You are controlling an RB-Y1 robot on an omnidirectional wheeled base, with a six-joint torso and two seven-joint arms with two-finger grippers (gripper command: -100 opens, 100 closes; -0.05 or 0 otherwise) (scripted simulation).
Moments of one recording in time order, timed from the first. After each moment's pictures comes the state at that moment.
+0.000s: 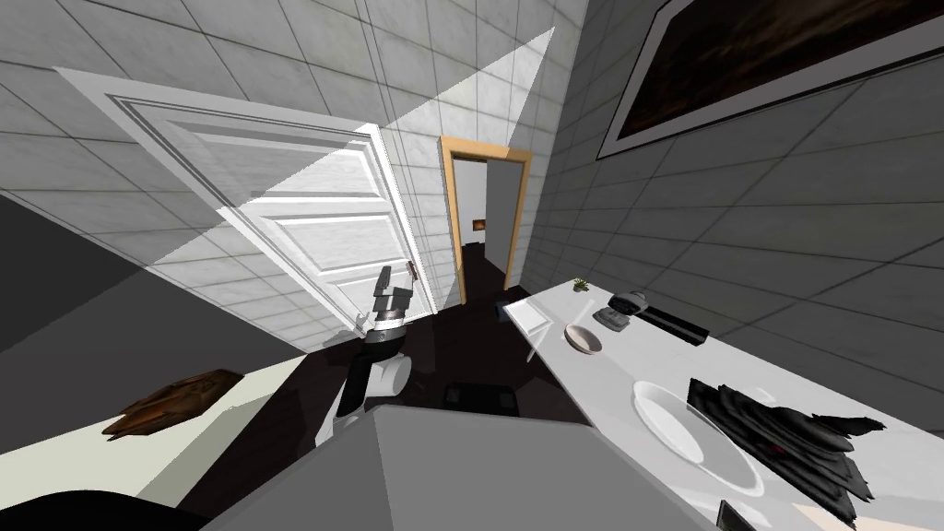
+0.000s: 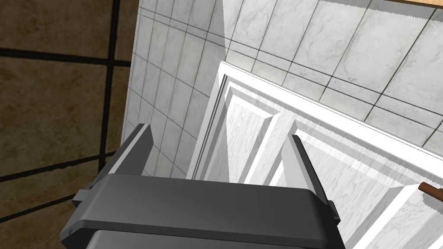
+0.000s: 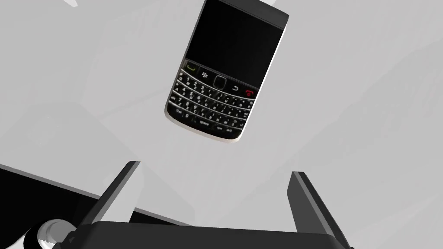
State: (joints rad) left arm 0.45 0.04 -0.04 -2.33 0.12 -0.35 -0.03; right arm 0.56 -0.35 -0.86 -1.08 -0.85 0.77 -1.01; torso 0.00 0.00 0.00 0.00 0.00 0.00
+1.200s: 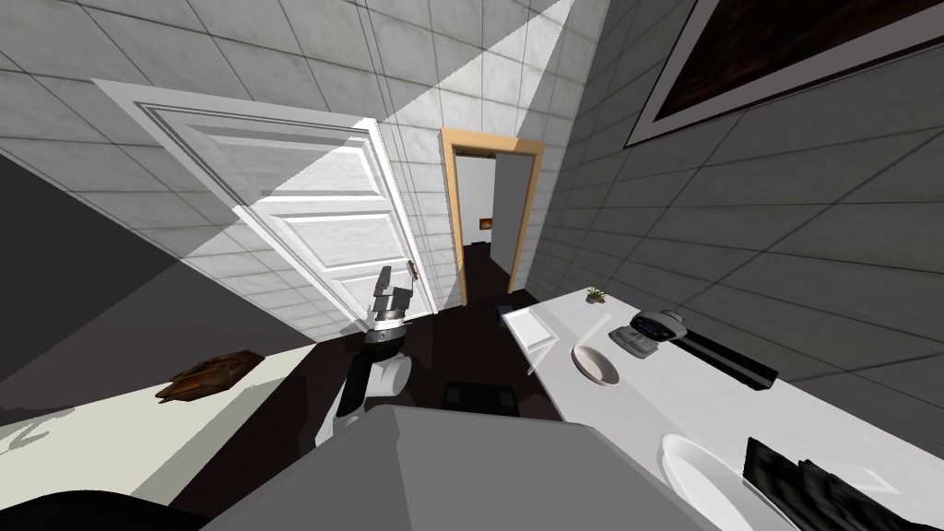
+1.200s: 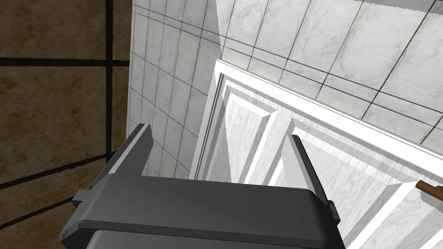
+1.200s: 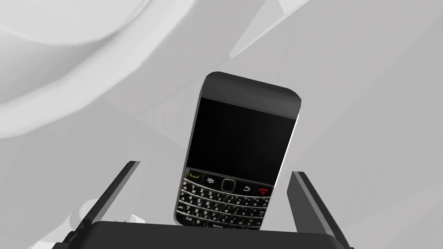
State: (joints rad) left arm 0.45 0.04 -0.04 -2.33 0.12 -0.35 -0.03; right arm 0.56 -0.35 -0.94 -0.89 -0.91 0.83 -1.05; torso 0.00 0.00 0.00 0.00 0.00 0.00
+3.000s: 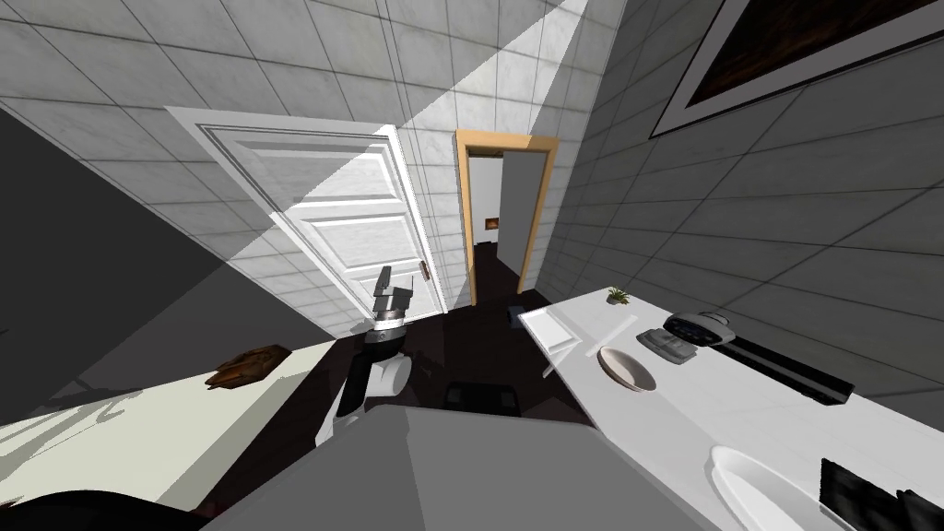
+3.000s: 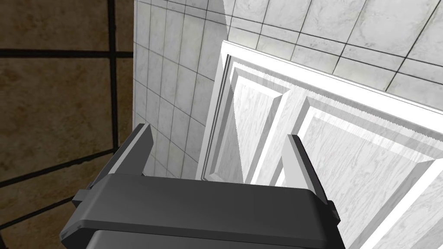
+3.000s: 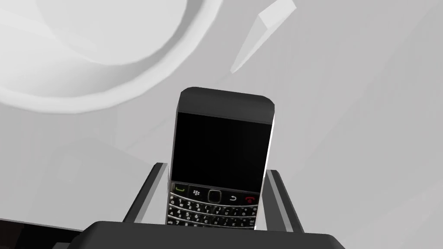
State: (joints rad) left arm 0.45 0.04 -0.04 -2.33 0.12 -0.35 -0.03; right arm 0.62 -0.50 -1.01 -0.93 -0.98 0.91 -1.17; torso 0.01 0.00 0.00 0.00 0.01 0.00
